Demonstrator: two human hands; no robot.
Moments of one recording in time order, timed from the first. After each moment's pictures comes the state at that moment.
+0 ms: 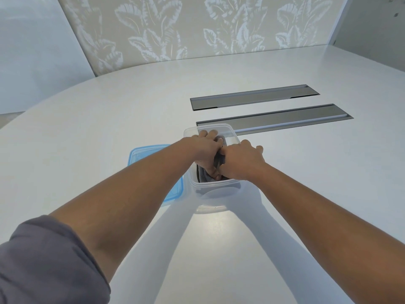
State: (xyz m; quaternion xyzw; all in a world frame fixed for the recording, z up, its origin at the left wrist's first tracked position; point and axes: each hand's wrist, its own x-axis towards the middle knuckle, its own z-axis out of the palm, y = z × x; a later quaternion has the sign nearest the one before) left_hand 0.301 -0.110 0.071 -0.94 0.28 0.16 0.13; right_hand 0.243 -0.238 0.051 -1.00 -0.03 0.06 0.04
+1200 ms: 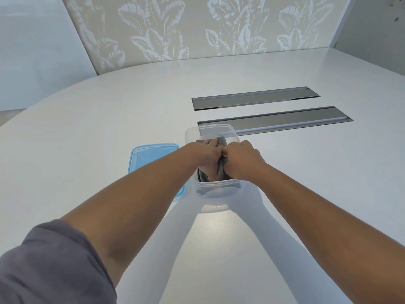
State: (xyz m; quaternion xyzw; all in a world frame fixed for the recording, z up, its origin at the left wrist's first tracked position) left_hand 0.292 -0.112 0.059 -0.94 0.25 0.22 0.12; right_hand 0.237 -0.237 0.056 -0.99 -0.05 0.03 0.09
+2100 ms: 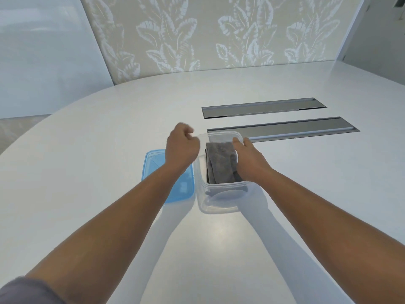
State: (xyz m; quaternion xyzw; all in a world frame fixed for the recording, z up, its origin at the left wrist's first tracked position) left_hand 0.266 -0.040 0.064 -0.85 -0.02 -0.17 -0.50; right_hand 0.247 -0.245 0.044 -0.99 -0.02 0.01 0.17
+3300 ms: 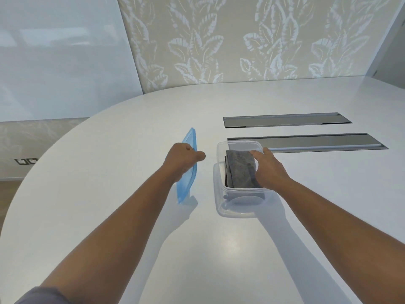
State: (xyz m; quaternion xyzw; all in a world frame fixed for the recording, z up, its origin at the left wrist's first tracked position) left_hand 0.233 0.018 0.089 -0.84 -0.10 -0.02 -0.53; right_hand 0.250 -0.247 0.037 -0.98 -0.01 0.00 0.22
